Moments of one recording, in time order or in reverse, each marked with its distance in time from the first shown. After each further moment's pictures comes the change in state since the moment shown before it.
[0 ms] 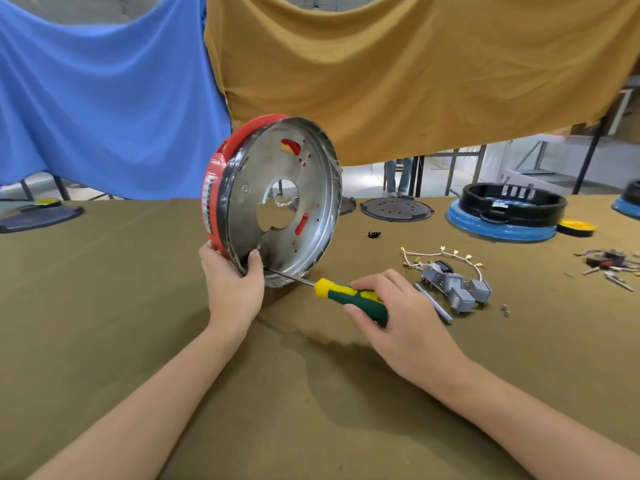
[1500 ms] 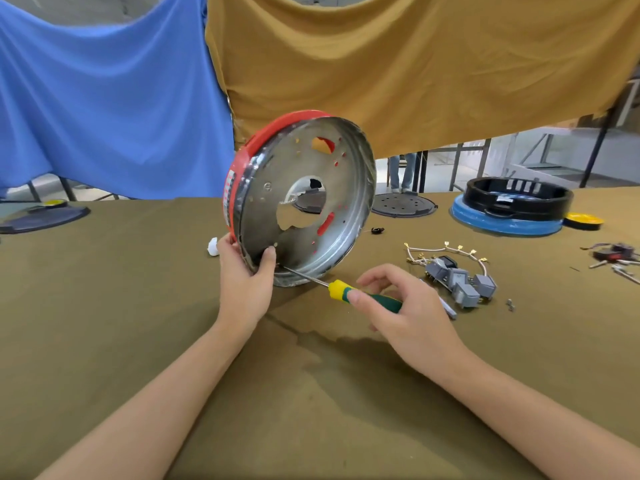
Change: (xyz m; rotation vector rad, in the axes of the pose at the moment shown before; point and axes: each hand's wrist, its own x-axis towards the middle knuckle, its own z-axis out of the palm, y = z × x) left_hand -0.003 -0.004 0.004 -0.122 -0.142 0.086; right_hand 0.003 -0.001 -0.001 0.341 0.031 0.256
